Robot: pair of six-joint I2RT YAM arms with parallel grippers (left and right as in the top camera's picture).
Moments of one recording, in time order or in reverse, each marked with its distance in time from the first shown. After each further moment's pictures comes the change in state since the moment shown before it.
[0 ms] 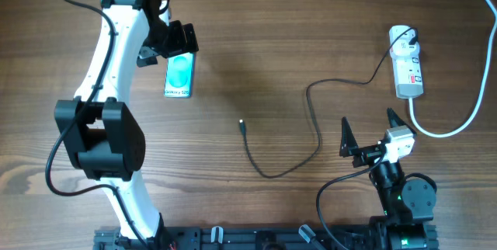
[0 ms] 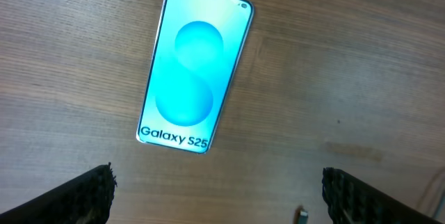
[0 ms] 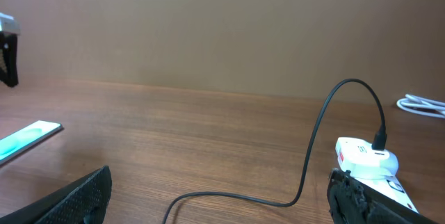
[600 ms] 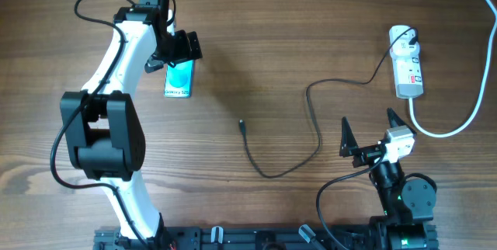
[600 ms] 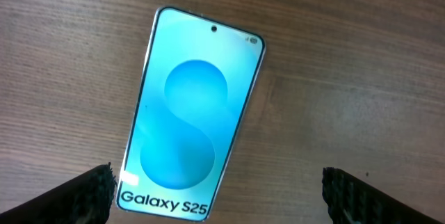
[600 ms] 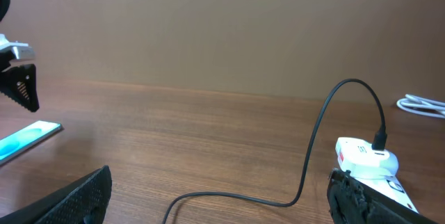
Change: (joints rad) left arm 0.000 0.000 -0.214 0.300 -0.011 -0.006; right arm 0.000 0.000 0.000 0.000 0.000 0.000
